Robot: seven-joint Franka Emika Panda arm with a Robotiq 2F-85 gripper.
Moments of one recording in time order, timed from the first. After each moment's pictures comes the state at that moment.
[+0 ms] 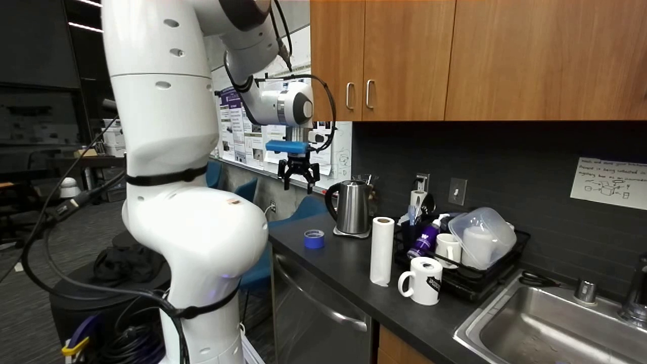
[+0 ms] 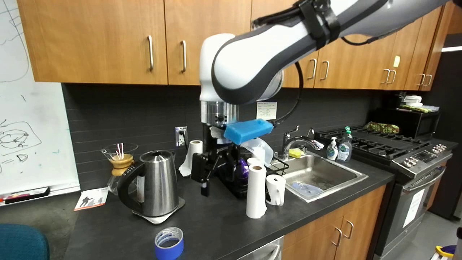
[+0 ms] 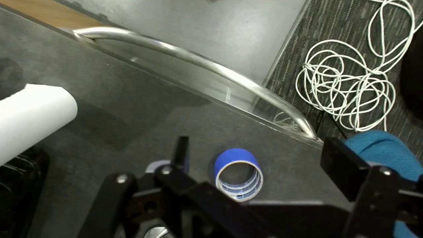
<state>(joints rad) 0.26 -0.05 0.34 -2.19 0.06 2.12 0.20</state>
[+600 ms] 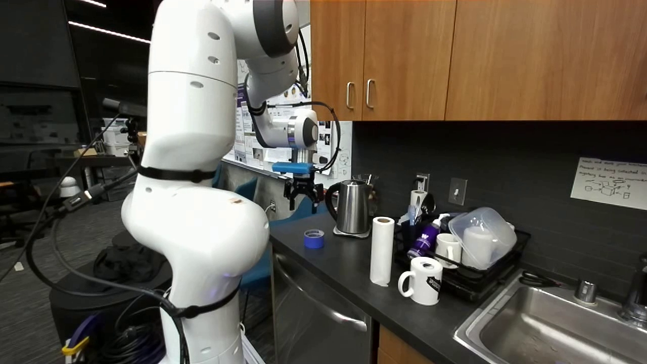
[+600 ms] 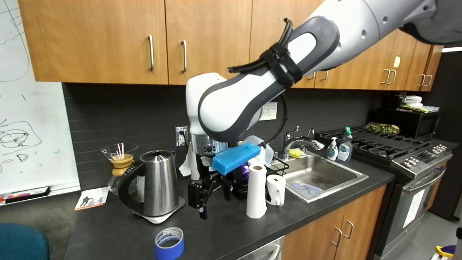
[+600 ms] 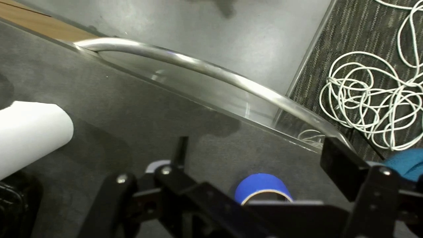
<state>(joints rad) 0.27 0.14 0.32 -2.13 -0.05 2.16 0.31</state>
